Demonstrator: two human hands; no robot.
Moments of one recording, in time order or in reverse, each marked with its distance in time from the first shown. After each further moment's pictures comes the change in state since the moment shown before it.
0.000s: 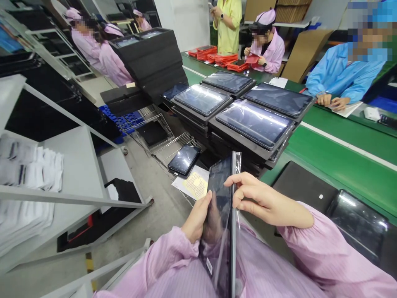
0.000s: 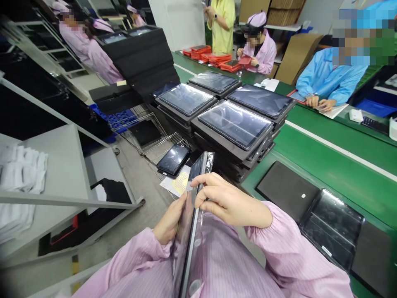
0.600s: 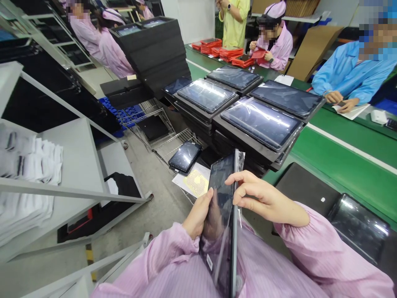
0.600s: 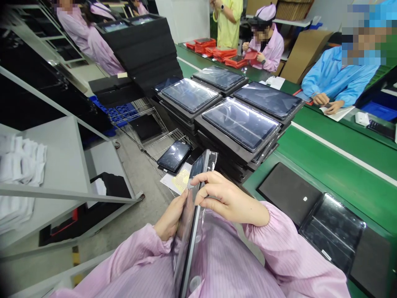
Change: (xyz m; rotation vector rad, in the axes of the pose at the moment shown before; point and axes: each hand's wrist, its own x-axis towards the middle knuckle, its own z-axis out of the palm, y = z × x) left_hand 0.004 0.007 0.000 0.004 0.030 -0.024; right_hand 0.010 0.010 0.003 0.042 0.054 0.001
